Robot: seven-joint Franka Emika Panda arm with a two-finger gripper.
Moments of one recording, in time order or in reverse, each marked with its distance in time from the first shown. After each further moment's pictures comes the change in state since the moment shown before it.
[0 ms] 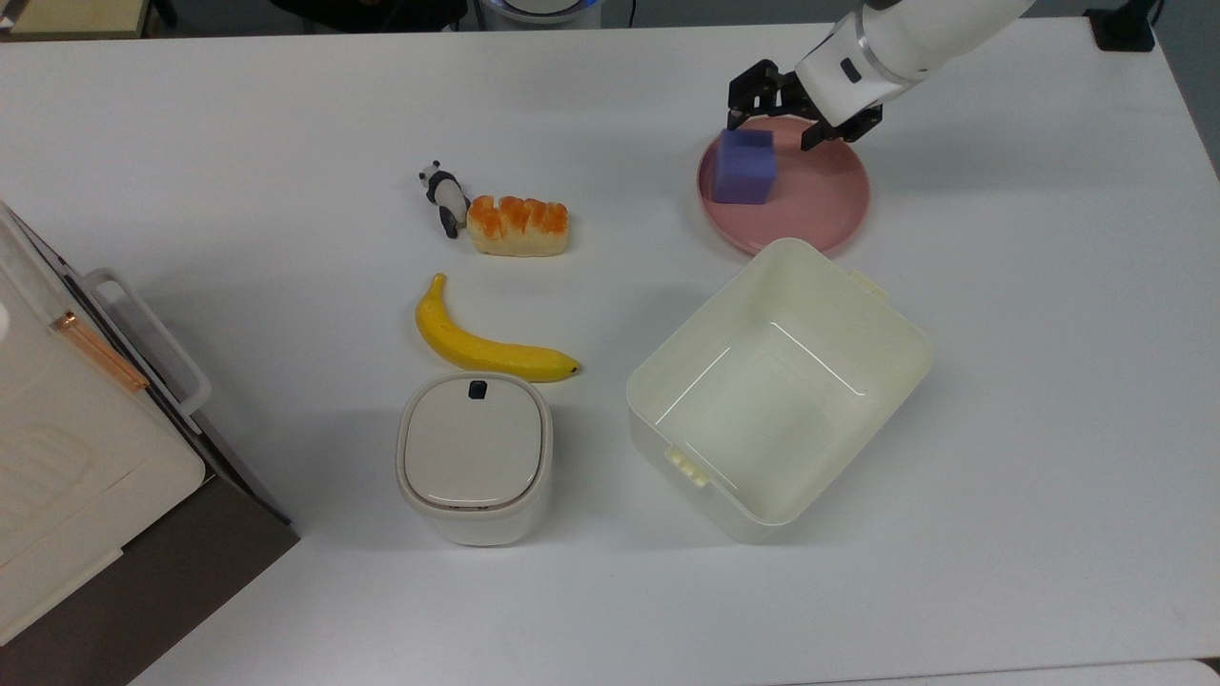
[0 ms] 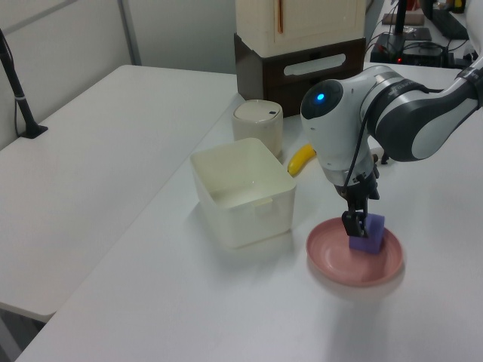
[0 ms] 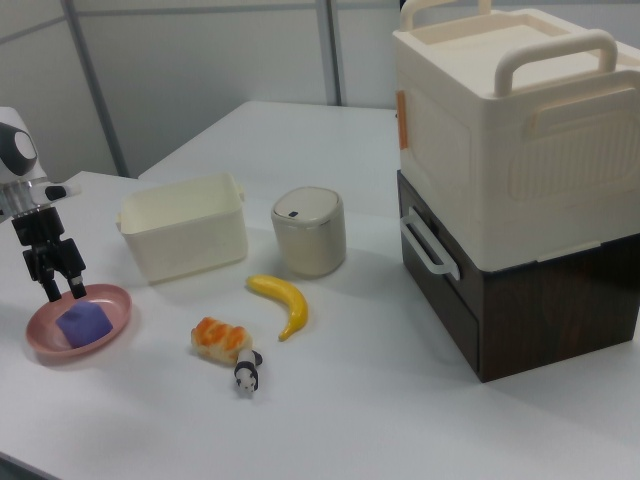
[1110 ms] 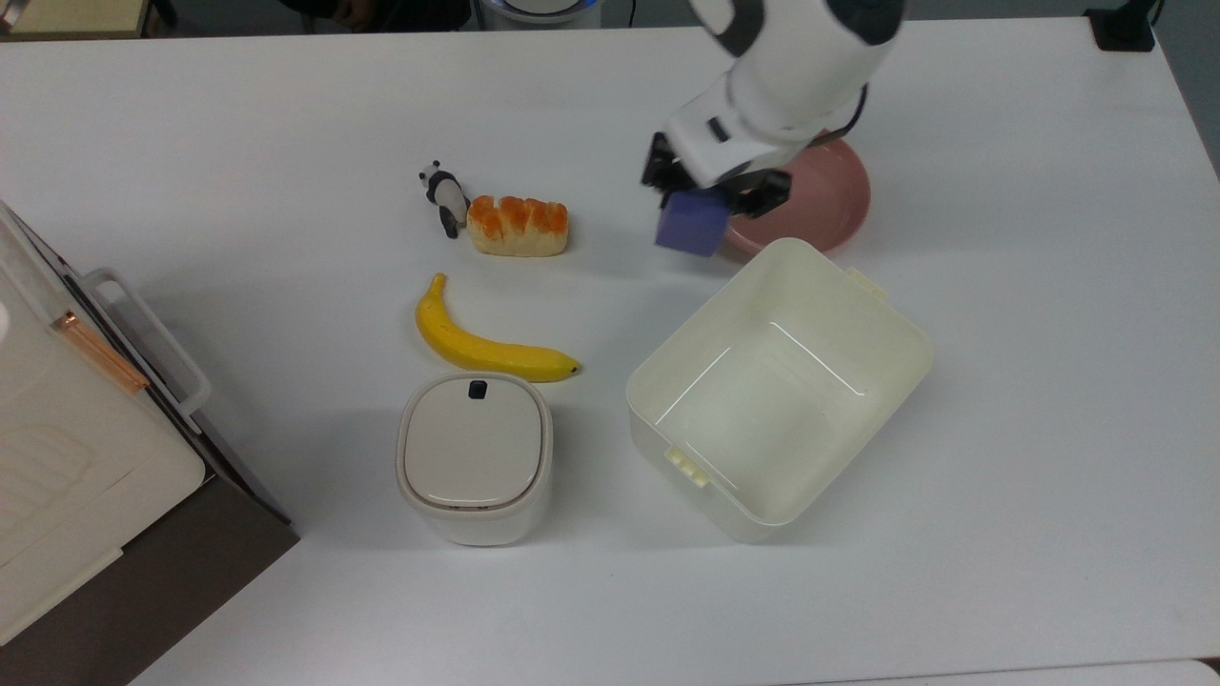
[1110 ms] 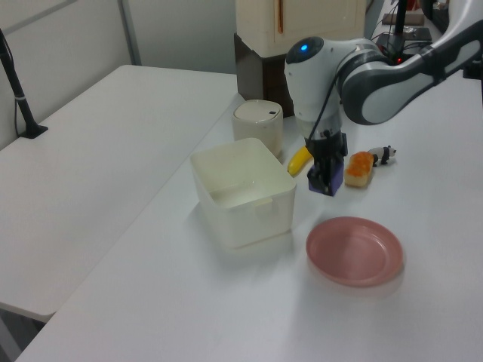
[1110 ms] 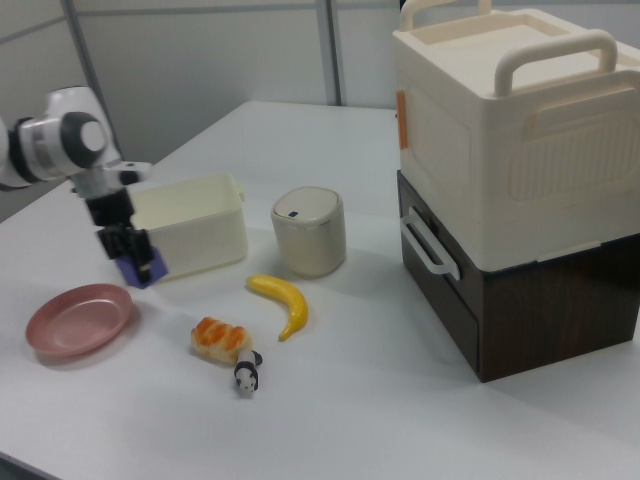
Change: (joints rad) arm -0.043 -0.015 -0.189 0.023 0.038 0.169 -0.122
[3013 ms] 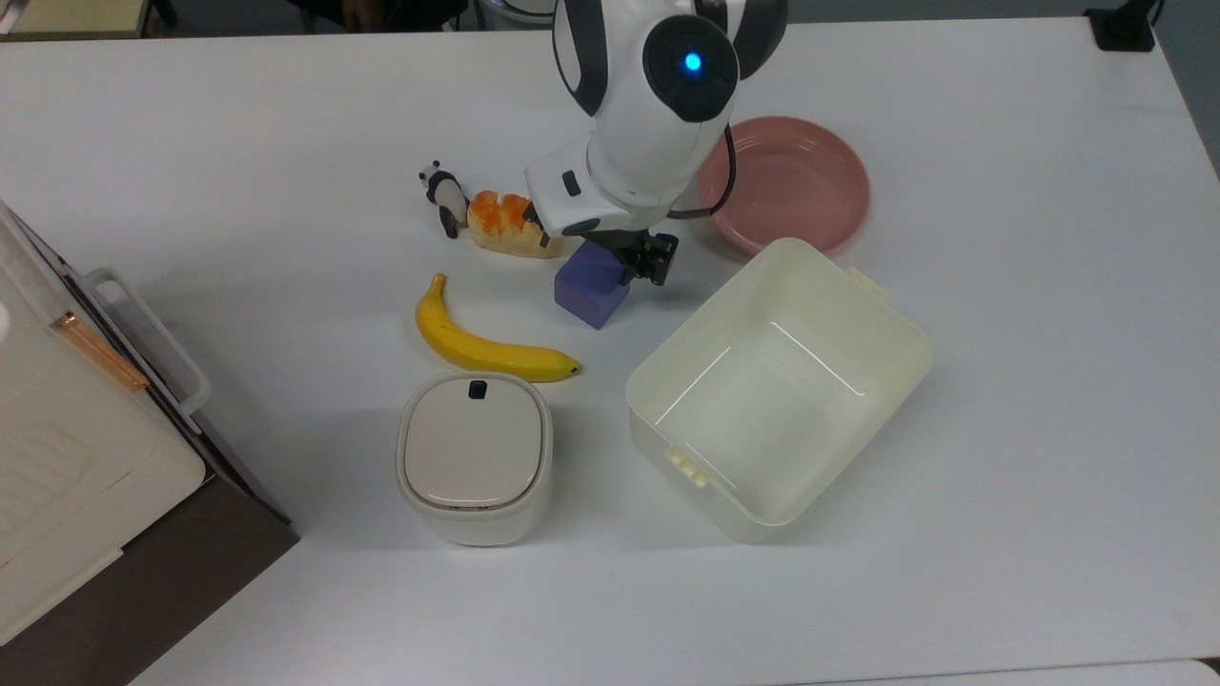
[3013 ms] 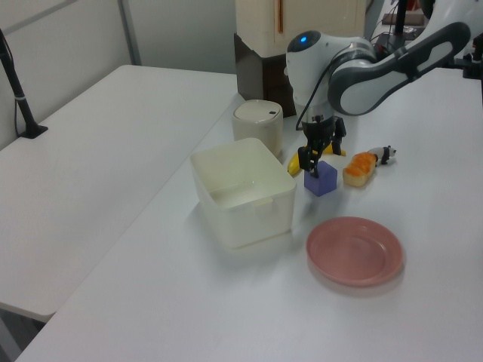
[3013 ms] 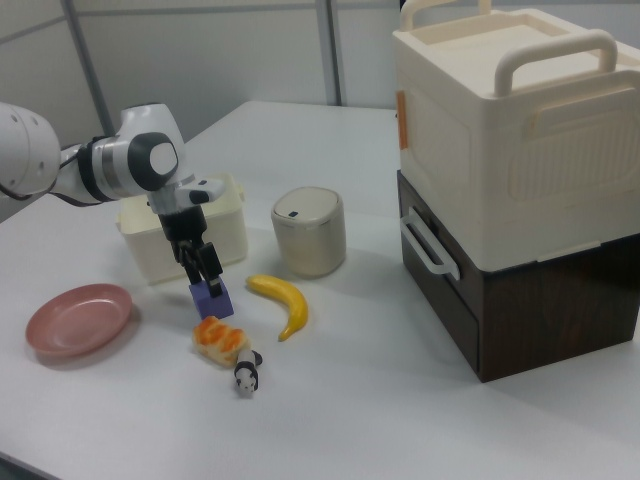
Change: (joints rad) arm -0.008 0.043 -0.227 -0.020 0.030 0.140 0.003
